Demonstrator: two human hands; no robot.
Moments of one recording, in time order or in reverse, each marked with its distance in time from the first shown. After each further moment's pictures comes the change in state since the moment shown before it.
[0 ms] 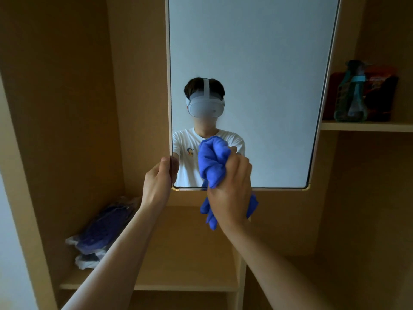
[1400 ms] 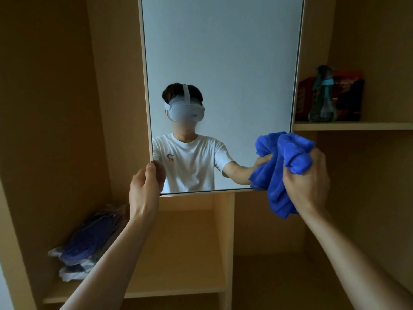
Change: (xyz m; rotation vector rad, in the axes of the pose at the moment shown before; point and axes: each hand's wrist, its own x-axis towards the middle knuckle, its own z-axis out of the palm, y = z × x) left_hand -0.019 0.001 0.010 0.068 0.108 0.084; right_hand 0.067 0.141 -0.119 -0.145 0.278 -0.028
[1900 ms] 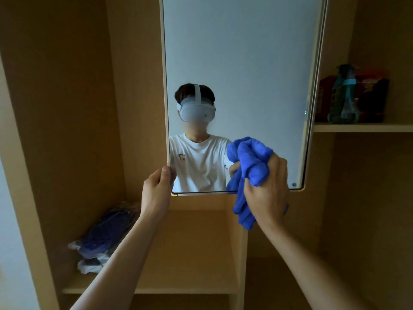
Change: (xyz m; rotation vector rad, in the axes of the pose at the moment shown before) left_hand 0.009 -0.013 -0.015 0.011 -0.123 0.035; right_hand -0.051 -0.099 0.037 0.296 -0.224 0.152
